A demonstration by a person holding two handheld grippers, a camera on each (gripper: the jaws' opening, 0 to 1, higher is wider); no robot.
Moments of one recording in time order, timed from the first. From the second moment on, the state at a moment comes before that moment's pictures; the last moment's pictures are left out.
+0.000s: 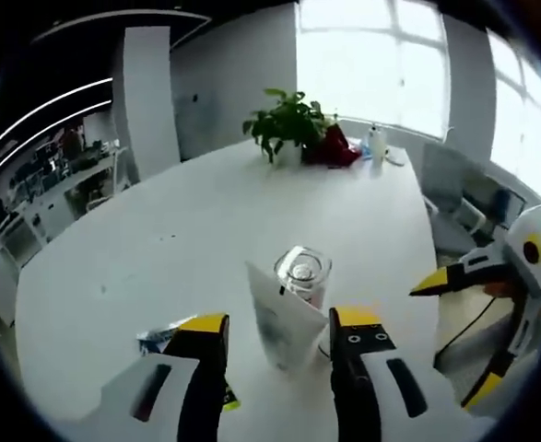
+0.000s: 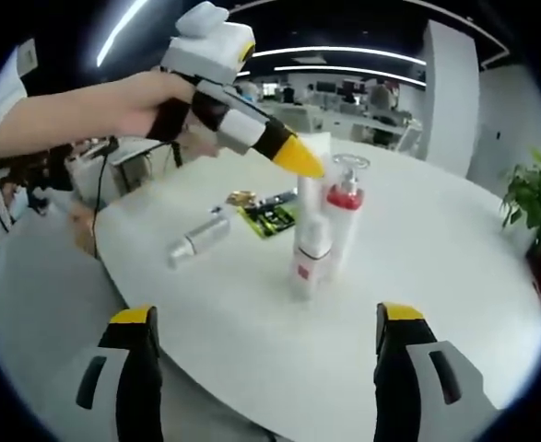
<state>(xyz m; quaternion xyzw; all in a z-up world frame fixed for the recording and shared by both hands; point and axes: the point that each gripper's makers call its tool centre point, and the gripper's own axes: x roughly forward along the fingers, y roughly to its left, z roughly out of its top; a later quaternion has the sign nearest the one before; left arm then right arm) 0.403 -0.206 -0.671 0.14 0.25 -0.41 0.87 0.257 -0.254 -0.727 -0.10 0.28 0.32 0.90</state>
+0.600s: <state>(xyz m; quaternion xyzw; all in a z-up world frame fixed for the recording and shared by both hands) 0.404 -0.205 -0.670 0.19 0.24 -0.44 0.84 0.256 -0.257 -0.729 -0.10 0.29 0.32 0.90</state>
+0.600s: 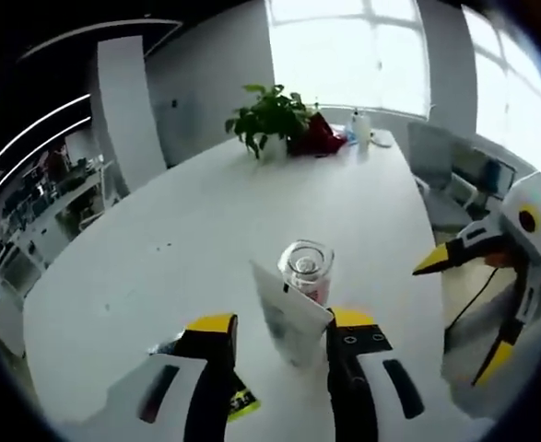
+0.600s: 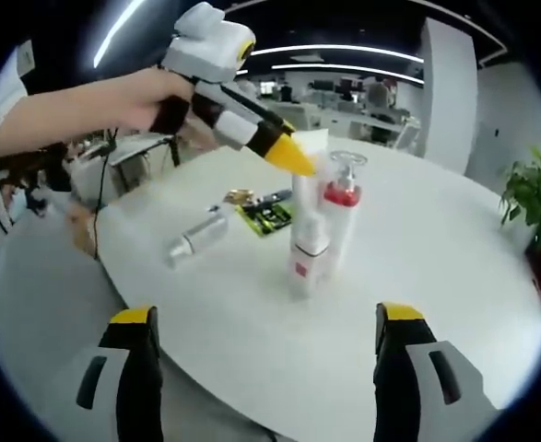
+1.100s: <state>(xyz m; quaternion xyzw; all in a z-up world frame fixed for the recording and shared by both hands) 0.403 -0.191 -0.671 0.20 0.25 -0.45 0.83 0.256 -0.257 -0.730 -0.10 0.29 0.32 0.90</state>
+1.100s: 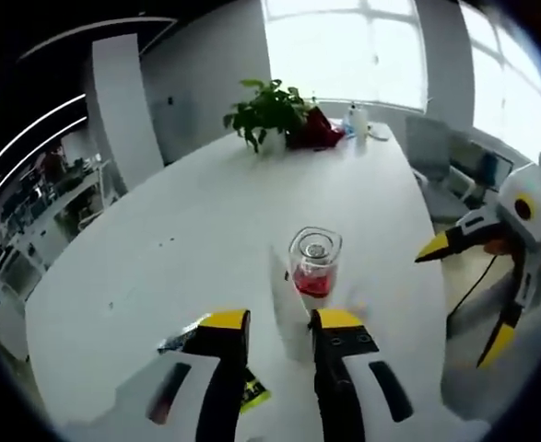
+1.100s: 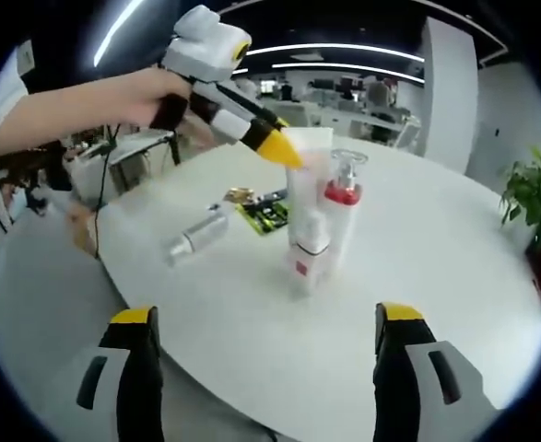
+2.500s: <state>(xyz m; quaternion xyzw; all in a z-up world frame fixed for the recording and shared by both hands) 0.387 -0.205 -0.666 0.32 0.16 -0.66 0.66 0.257 -0.261 -0.732 -0.10 0.30 0.31 0.90</state>
